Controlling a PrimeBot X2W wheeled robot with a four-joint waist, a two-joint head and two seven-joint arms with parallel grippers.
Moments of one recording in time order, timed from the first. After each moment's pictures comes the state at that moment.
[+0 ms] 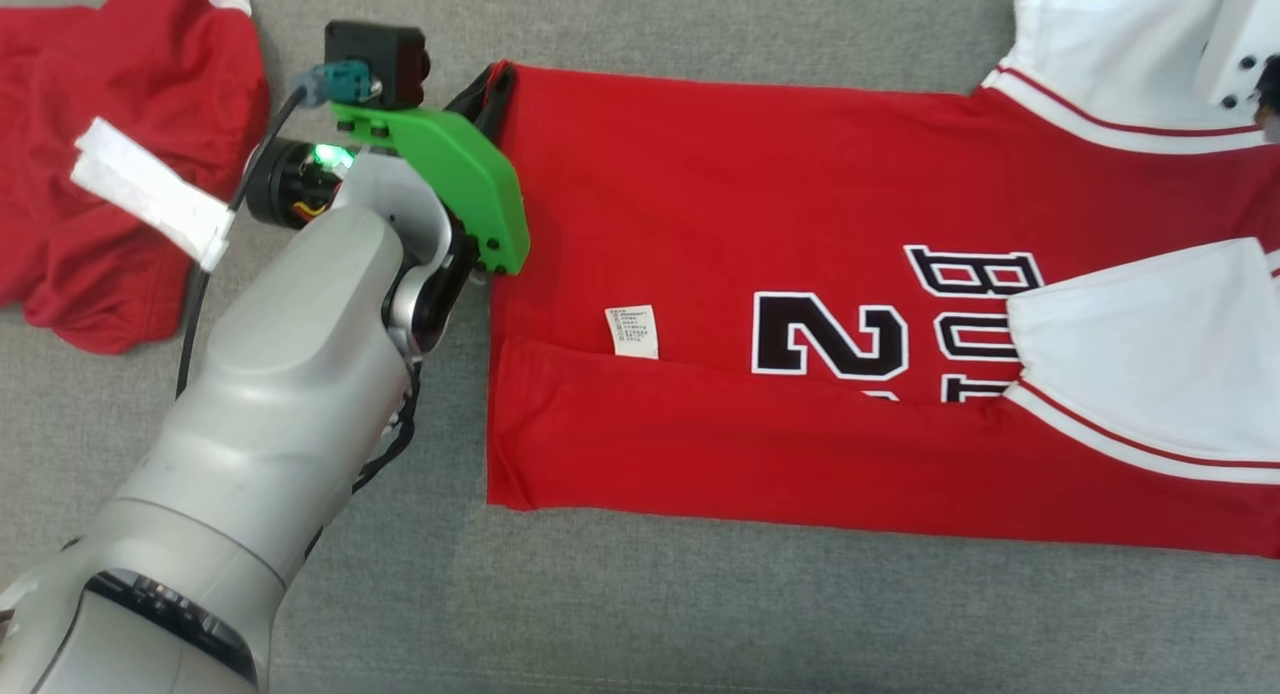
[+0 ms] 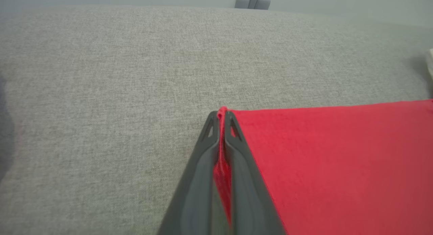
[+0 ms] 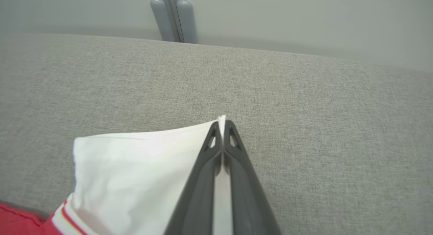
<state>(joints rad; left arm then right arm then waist) -1.07 0.16 -0.87 0.86 -0.94 0.01 -0.03 -1.07 -0.45 0.18 0.78 0.39 0.13 0.39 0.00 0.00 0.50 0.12</state>
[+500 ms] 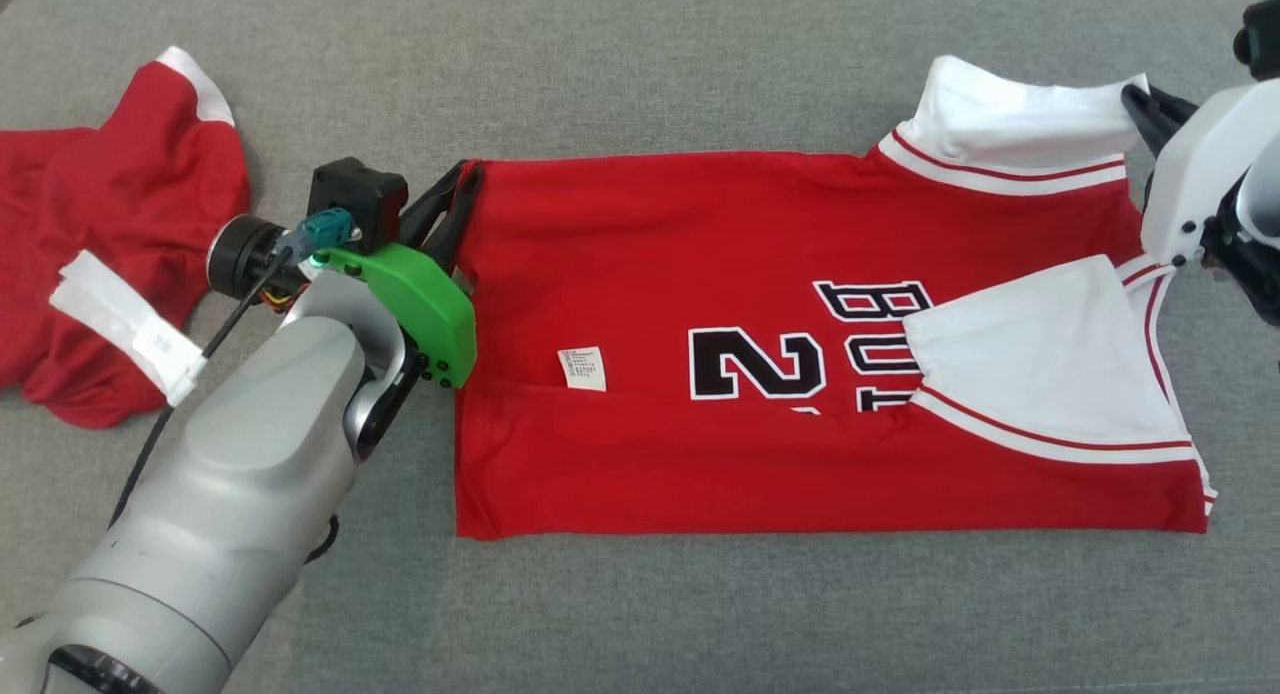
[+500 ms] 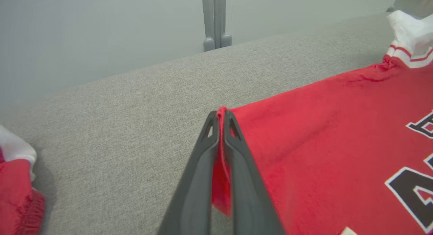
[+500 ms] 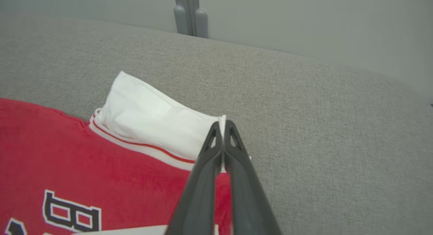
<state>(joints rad) -0.95 0.27 -0.97 0.85 -0.82 -0.08 -0.24 -0.82 -0.57 0.37 0.53 0.59 0.13 0.36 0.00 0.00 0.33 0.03</state>
